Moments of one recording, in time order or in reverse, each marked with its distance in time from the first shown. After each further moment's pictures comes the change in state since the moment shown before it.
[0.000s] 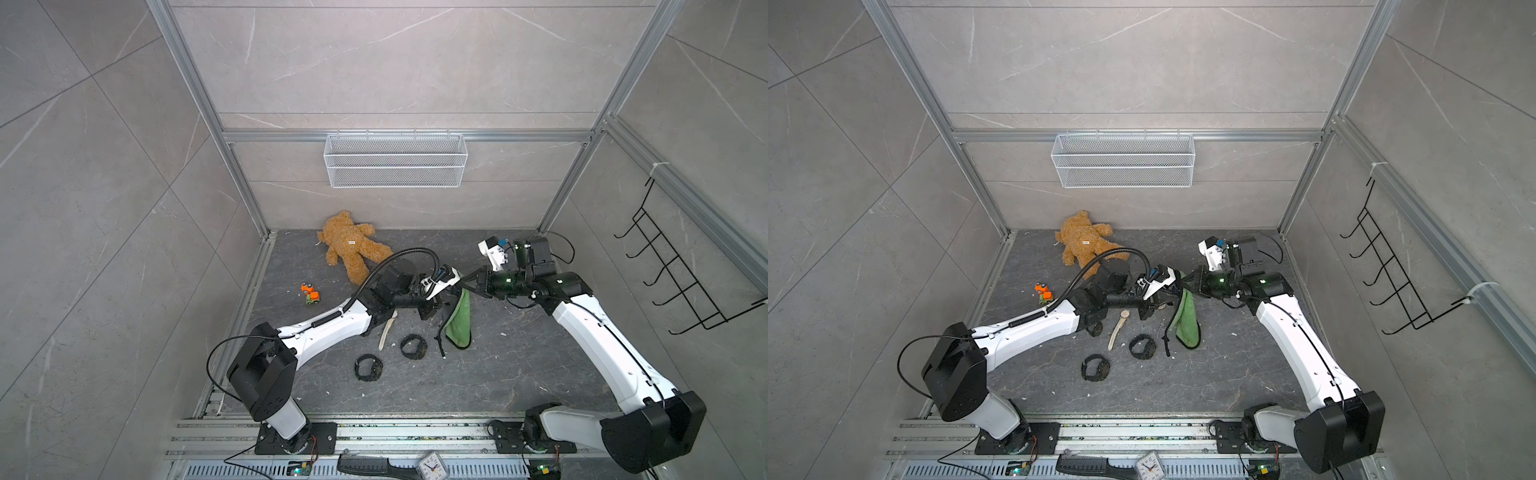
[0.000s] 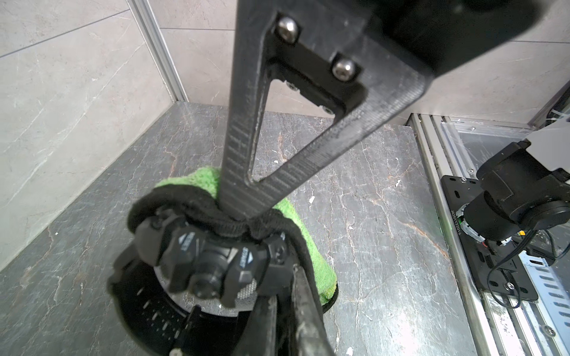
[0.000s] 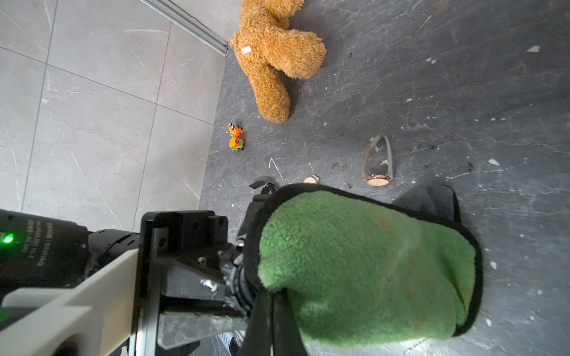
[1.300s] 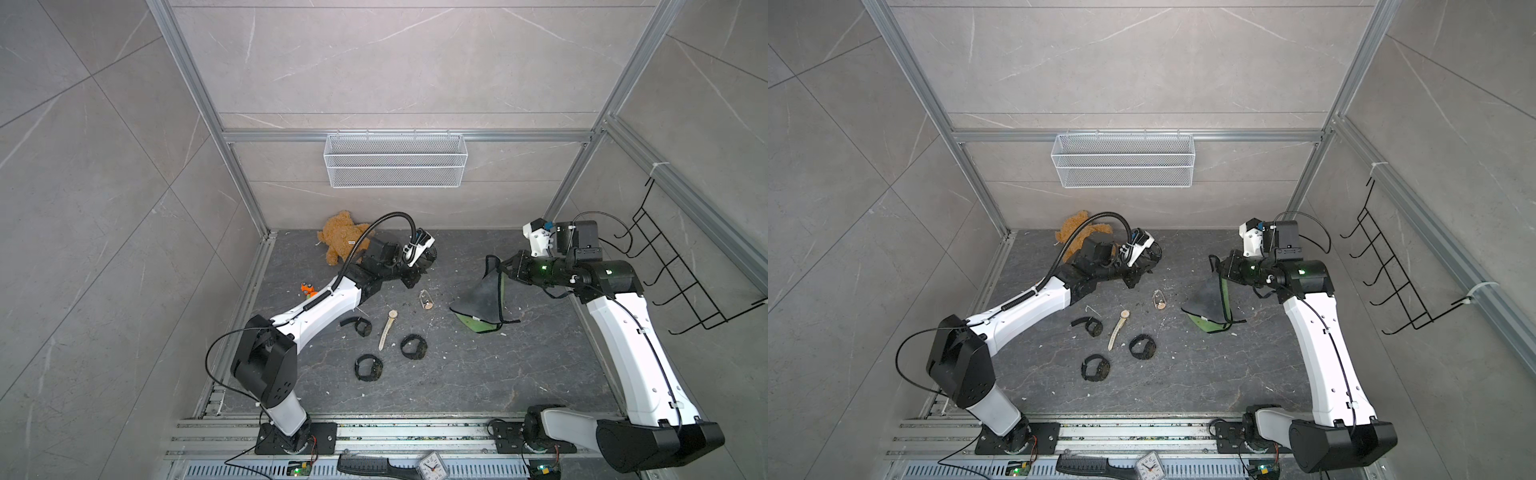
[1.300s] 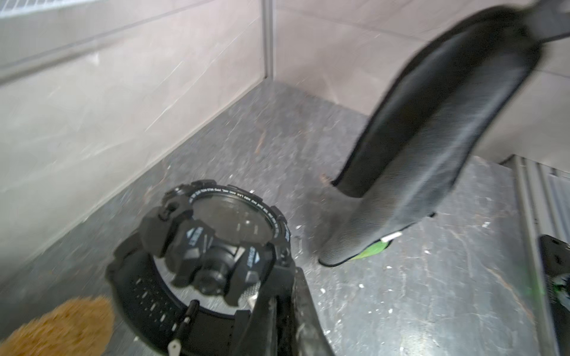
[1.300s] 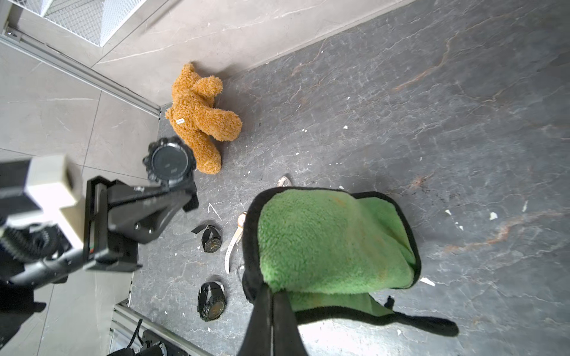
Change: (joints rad) left arm 0.182 0.099 0.230 -0.210 -0.145 -0.117; right arm -0.170 -0.016 0.291 -0.325 0.252 -0.124
